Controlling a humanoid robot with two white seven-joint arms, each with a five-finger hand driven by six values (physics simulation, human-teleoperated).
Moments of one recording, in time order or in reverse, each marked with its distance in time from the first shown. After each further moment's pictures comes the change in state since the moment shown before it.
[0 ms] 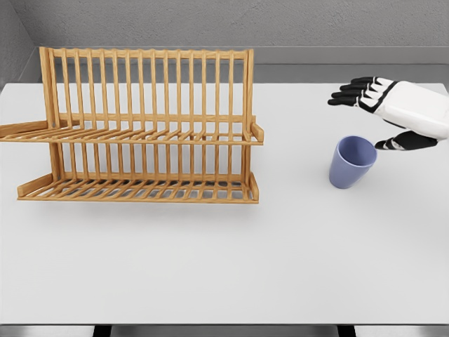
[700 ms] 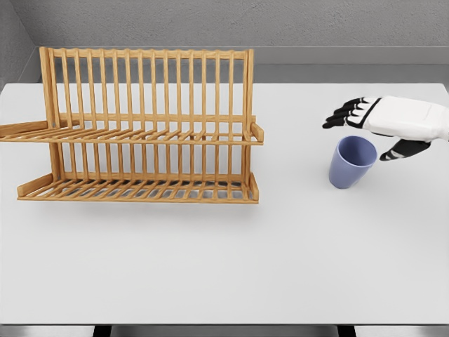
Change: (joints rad) left arm 0.000 0.000 0.000 0.000 0.000 0.000 0.000; right arm -0.179 0.025 0.158 0.100 -0.005 -0.001 0.273
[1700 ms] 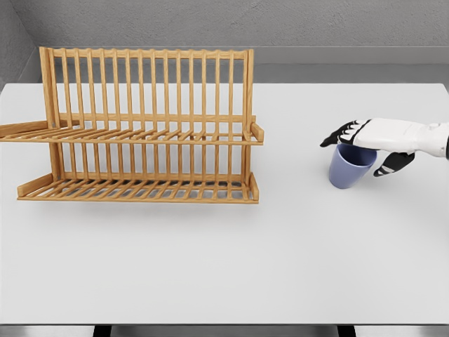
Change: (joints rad) left arm 0.000 0.000 0.000 0.000 0.000 0.000 0.000; right arm -0.080 0.065 0.170 0.186 0.036 0.000 0.003
